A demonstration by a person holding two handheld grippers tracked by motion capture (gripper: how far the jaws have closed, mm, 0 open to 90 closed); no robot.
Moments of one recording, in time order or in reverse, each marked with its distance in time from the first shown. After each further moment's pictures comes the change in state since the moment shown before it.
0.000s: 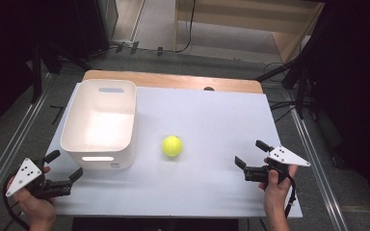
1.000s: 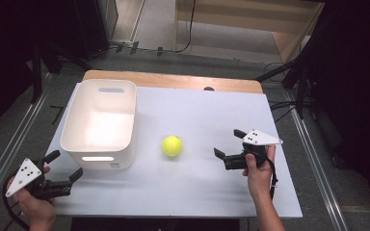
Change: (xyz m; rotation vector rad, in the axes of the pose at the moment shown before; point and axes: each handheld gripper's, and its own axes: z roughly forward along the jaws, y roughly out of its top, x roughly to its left) left arm 0.000 0.000 -0.001 0.000 -0.001 0.000; right arm 0.024 0.038 0.052 0.113 0.101 -0.063
